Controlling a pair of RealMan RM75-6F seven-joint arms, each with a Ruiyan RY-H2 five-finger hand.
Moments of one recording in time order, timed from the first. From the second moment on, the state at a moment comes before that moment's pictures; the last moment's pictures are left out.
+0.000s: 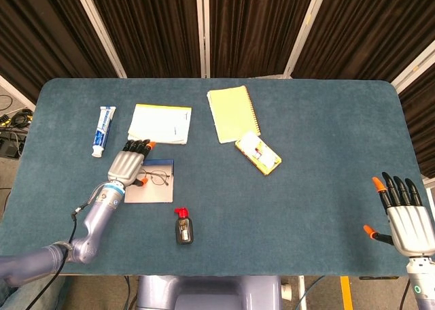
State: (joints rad) left arm -0.75 -1.63 -0.17 -1.23 0.97 0.87 0.38; right arm 0.09 -1.10 0.06 -1.58 -1.52 1.48 -0.23
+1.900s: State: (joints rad) left arm -0.80 -1.64 -0.19 -1.15 0.98 0.83 0.36; right arm 0.09 -1.09 0.07 -1.59 -1.49 1.48 -0.23
